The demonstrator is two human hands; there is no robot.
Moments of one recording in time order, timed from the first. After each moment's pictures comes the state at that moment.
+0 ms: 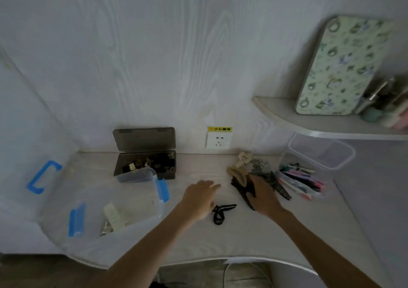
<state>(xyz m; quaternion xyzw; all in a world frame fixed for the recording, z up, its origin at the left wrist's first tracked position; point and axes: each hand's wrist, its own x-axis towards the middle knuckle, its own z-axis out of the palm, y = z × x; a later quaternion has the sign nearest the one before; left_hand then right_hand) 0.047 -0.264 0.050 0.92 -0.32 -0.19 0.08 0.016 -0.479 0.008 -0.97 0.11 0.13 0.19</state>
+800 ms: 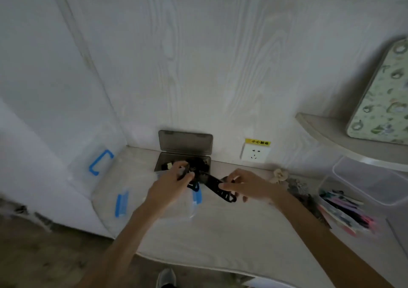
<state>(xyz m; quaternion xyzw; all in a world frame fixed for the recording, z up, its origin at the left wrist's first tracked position) 0.042 -0.143 0.116 0.91 0.05 -0.10 0.40 0.052 -0.357 0.133 -0.87 -0.01 0.29 0.40</state>
